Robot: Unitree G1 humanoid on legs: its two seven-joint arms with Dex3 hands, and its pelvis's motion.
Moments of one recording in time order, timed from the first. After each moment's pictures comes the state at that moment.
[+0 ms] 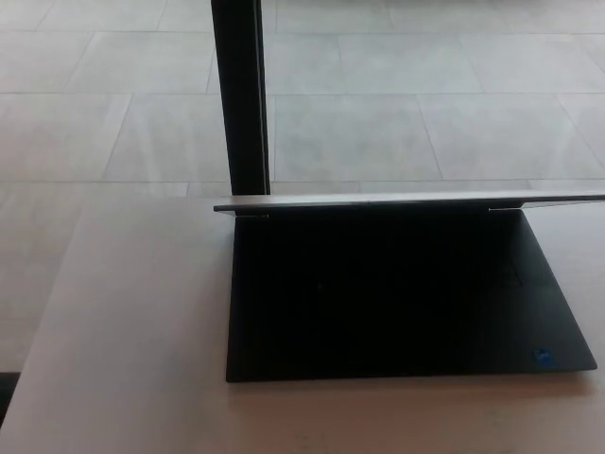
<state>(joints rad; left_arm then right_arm) 0.04 0.47 0.38 1.05 -0.07 0.01 -0.01 0.11 -0.45 -0.59 0.86 0.13 0.02 0.01</state>
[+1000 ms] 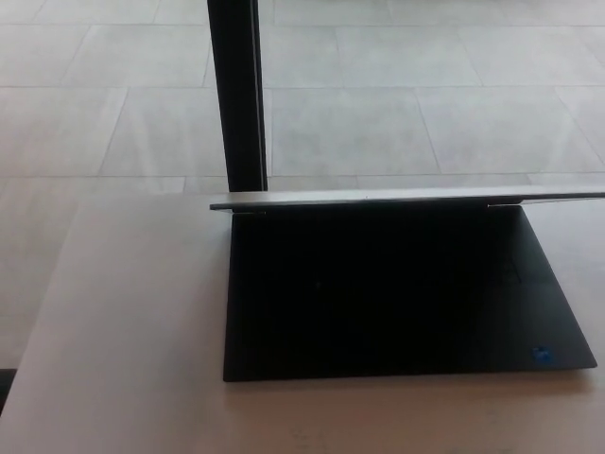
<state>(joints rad) -0.08 0.53 0.80 1.23 -0.27 0.01 -0.01 -0.37 -0.64 -0.55 0.19 0.23 0.02 0.04</state>
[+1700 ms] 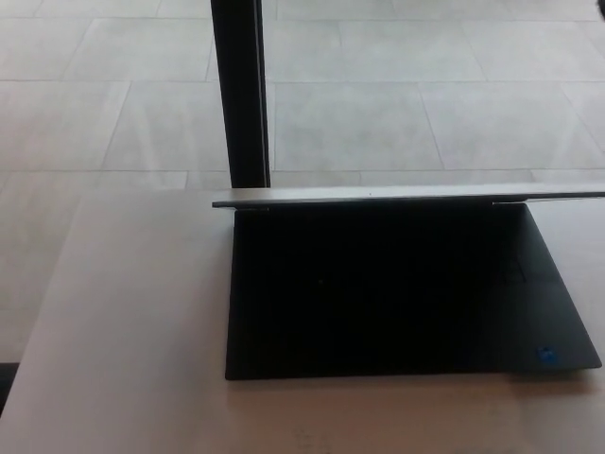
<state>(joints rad) -0.08 0.53 0.81 1.23 -0.30 0.01 -0.01 -0.63 -0.68 0.03 0.20 -0.04 0.00 0.10</state>
